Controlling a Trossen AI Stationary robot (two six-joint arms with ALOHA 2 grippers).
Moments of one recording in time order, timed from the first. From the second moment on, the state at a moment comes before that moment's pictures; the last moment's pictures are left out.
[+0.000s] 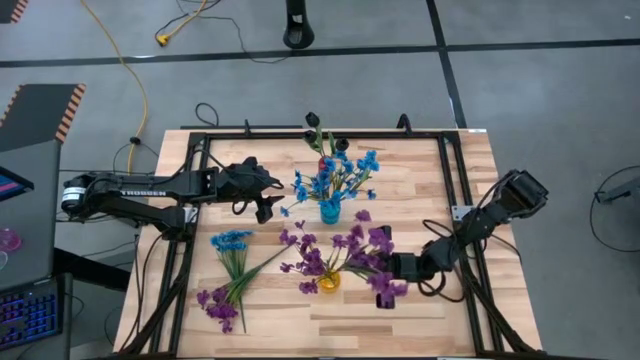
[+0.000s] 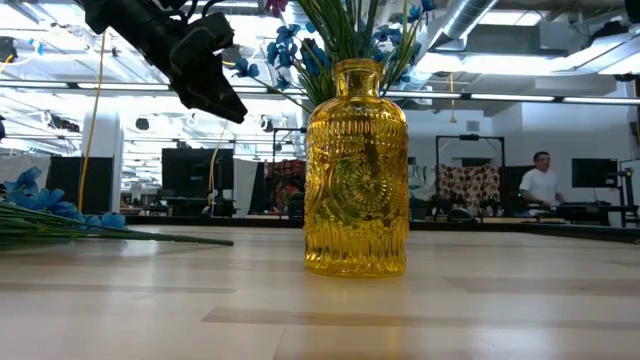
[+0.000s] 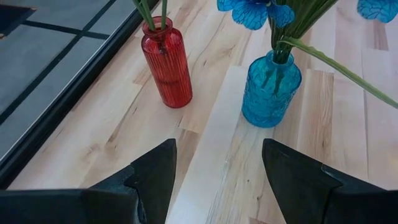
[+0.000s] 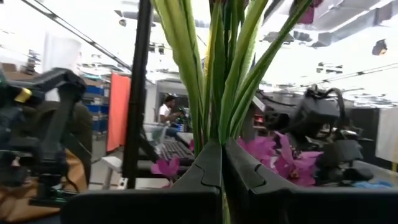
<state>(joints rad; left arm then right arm) 0.17 1.08 0.72 -0.27 -0.19 -0.07 0.61 1.59 0.65 1.40 0.55 -0.33</state>
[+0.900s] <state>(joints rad) 0.17 1.08 0.72 -0.27 -0.19 -0.08 0.50 1.59 0.61 1.11 0.52 -0.04</state>
